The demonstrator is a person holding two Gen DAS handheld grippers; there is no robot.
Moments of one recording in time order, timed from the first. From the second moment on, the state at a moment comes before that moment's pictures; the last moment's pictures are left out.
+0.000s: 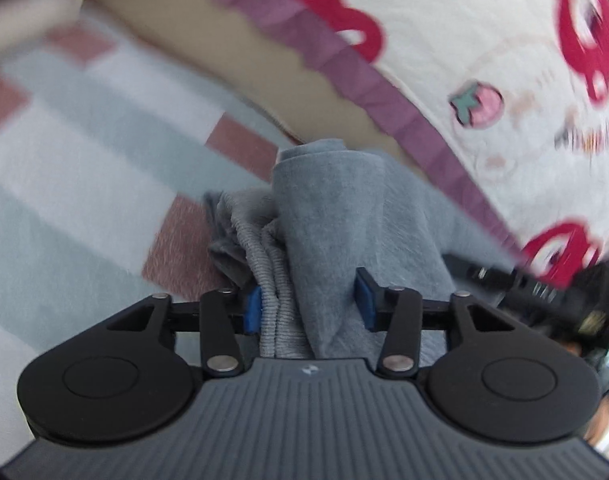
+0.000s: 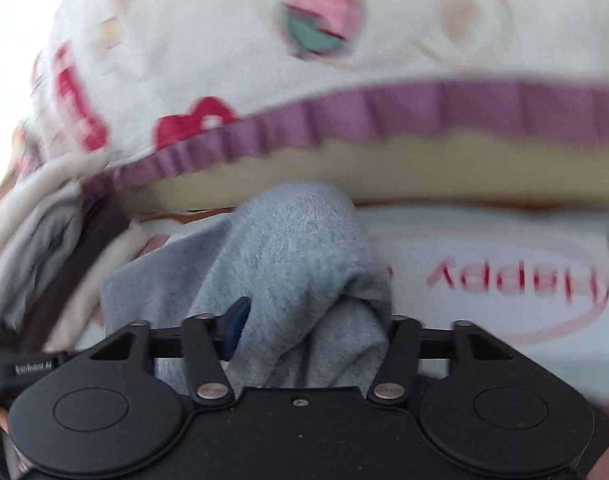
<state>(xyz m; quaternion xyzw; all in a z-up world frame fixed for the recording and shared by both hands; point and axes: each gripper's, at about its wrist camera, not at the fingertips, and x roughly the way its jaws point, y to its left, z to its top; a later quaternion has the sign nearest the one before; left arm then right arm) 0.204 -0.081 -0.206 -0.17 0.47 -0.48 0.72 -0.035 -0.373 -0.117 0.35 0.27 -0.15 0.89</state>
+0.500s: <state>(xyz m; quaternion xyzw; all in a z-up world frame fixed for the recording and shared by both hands) 0.169 -0.093 -0.165 -0.10 0.39 -0.51 0.76 -0.055 -0.349 -0.097 0.42 0.18 -0.14 0.88</state>
